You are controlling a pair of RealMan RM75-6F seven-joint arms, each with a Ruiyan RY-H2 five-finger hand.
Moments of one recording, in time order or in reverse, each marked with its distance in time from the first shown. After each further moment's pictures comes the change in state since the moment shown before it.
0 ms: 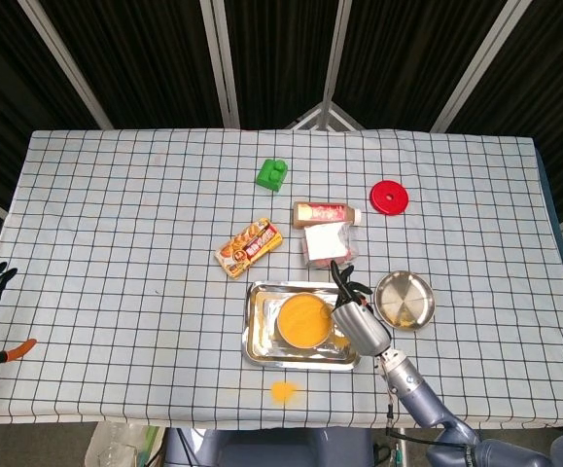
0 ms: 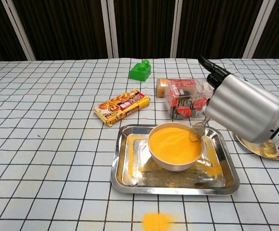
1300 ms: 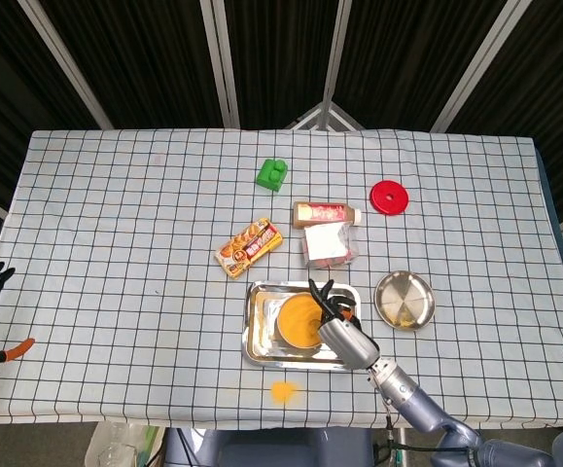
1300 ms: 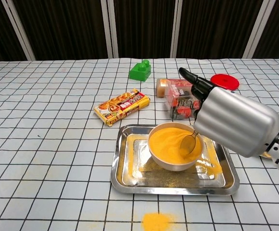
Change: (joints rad) left arm 0.004 -0.005 -0.004 -0.002 -0.009 0.007 0.022; right arm 0.024 0.029 -0.035 -0.047 -0.088 -0.027 -0.020
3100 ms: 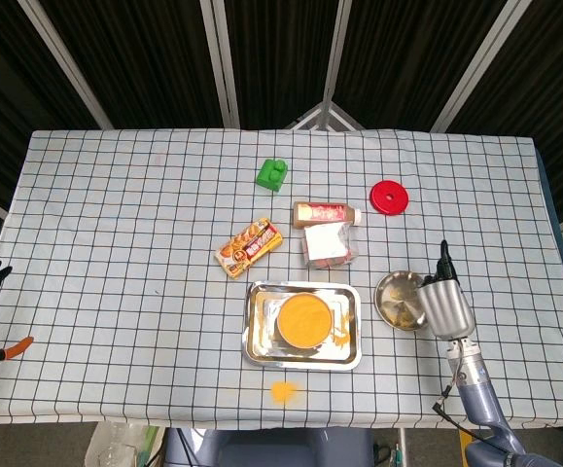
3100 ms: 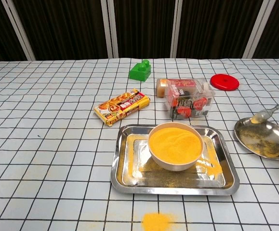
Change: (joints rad) left arm 0.000 -0.001 -0.010 -0.013 -0.027 -0.011 0.010; right arm -0.157 0.055 0.083 0.192 0.325 0.097 0.435
